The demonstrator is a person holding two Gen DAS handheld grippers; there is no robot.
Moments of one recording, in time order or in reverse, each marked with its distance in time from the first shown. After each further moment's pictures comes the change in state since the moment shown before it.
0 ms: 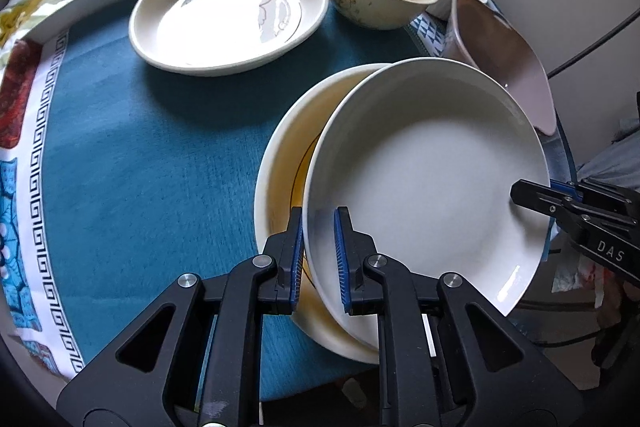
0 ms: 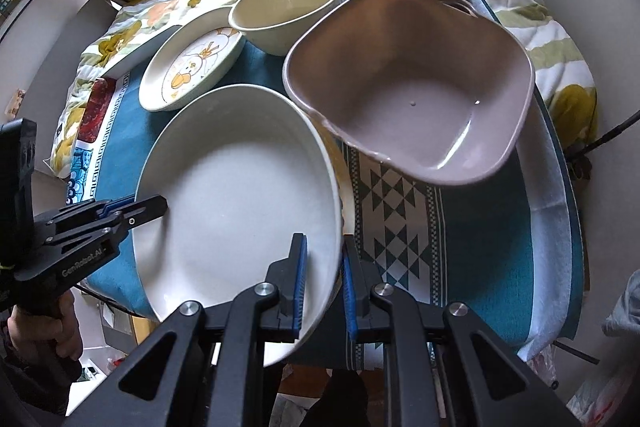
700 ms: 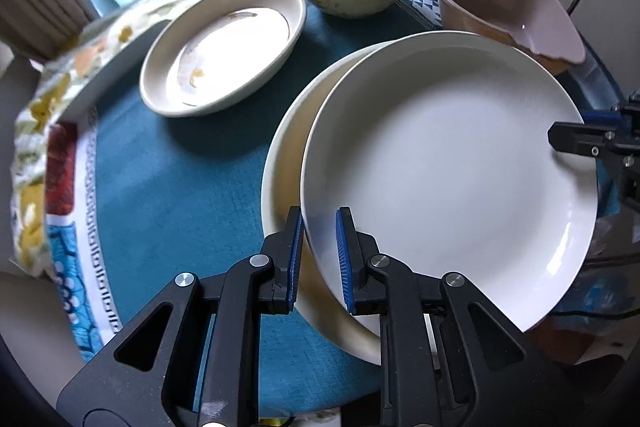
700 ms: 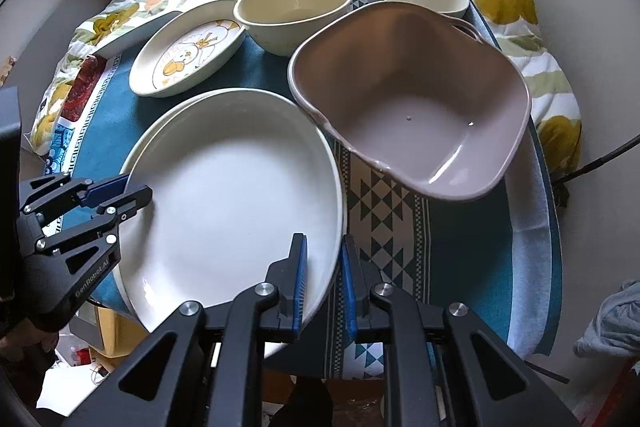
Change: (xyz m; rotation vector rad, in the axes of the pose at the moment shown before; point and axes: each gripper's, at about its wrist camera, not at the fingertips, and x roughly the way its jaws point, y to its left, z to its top) left arm 0.005 -0.040 -0.012 0.256 -0.050 0.282; right arm 0.005 0.011 0.001 -0.094 -0.028 -0.104
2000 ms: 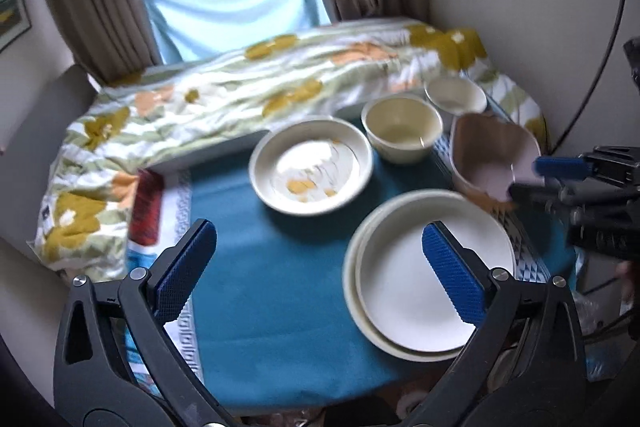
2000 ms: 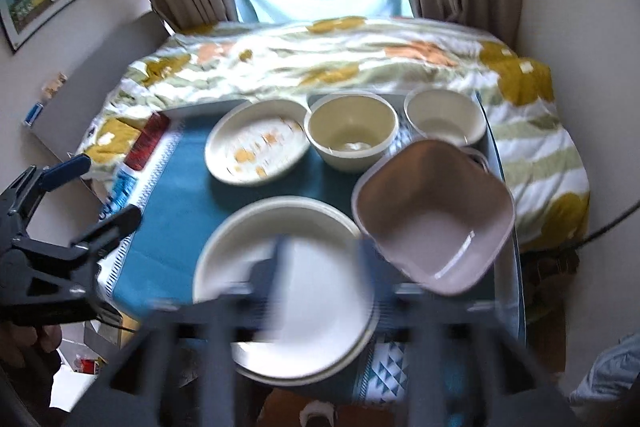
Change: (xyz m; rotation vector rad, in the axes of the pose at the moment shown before) left arm -0.147 0.058 0.013 -0.176 -0.338 0.084; right arm -0.092 0.026 0.036 -0.085 -0.259 0.123
